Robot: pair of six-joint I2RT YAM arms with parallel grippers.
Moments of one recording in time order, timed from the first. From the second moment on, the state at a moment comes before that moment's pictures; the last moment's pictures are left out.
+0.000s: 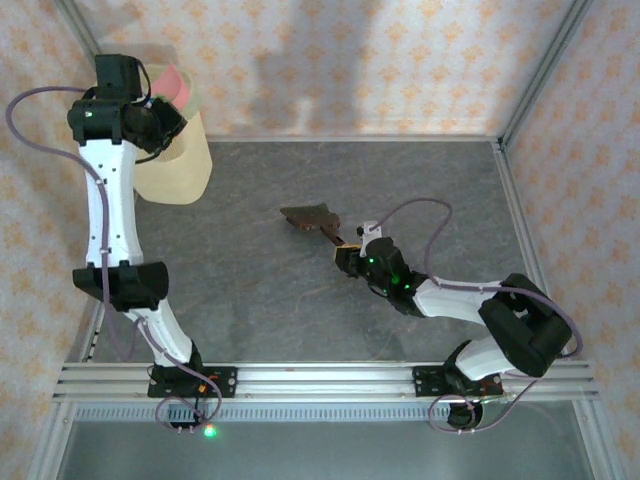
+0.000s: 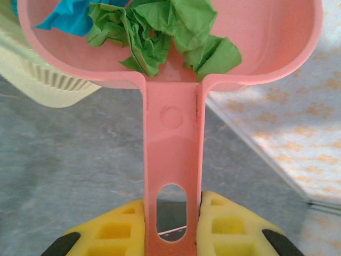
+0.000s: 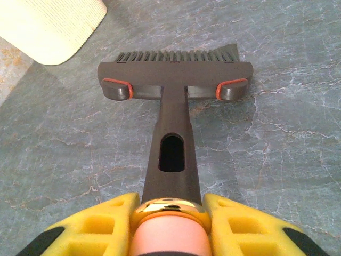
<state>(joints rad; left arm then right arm) 0.16 1.83 2.38 -1.35 0.18 -0.75 0.74 1.42 0.51 0.45 0.06 0.55</state>
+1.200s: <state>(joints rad) 0.26 1.76 1.96 -0.63 0.58 -1.33 0.74 1.42 0.51 0.45 0.06 0.55</state>
